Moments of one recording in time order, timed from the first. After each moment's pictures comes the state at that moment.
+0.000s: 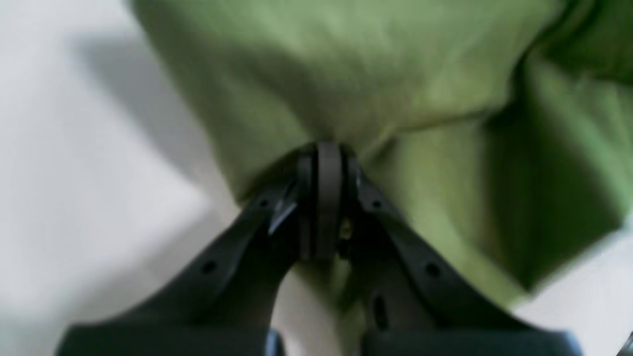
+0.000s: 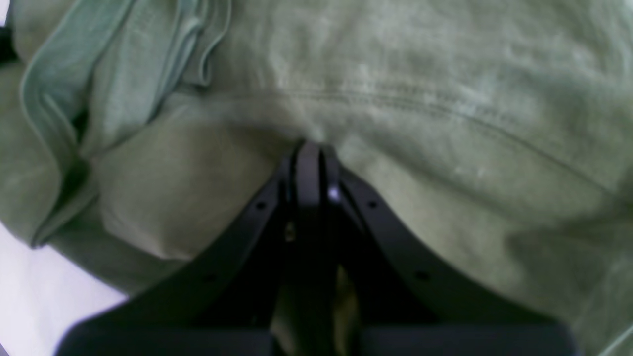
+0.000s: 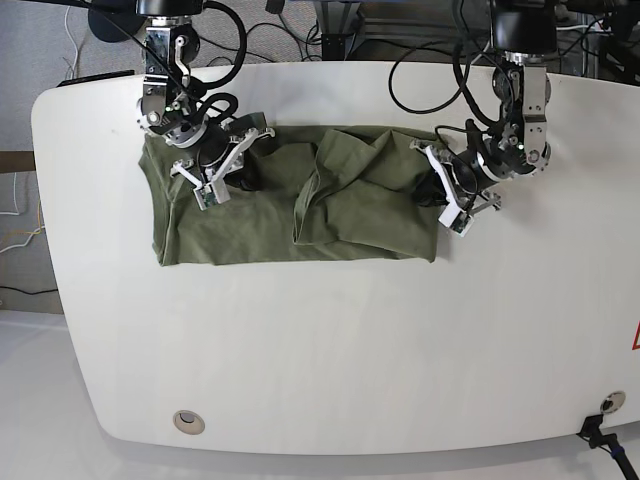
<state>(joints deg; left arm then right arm) 2.4 -11.7 -3.5 80.6 -17.0 -38.8 35.9 -12.2 5.5 7.1 88.2 14.5 31.5 -32.1</state>
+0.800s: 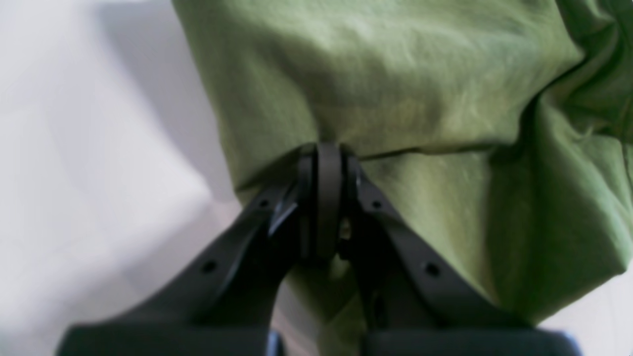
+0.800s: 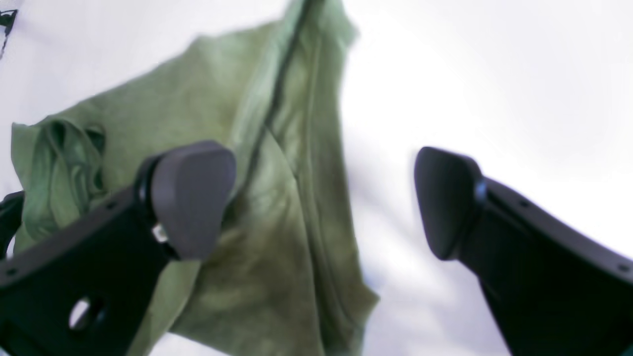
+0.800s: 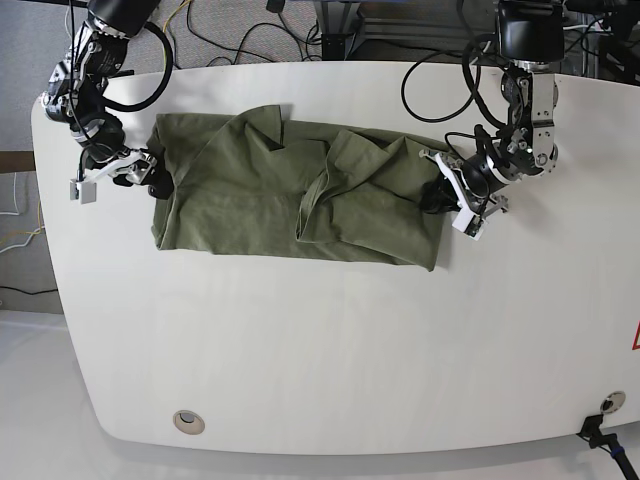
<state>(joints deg) 2.1 -13.6 -4.0 77.3 -18.5 -39.2 31.3 -7.9 10.7 38.5 83.8 44.7 32.0 -55.4</state>
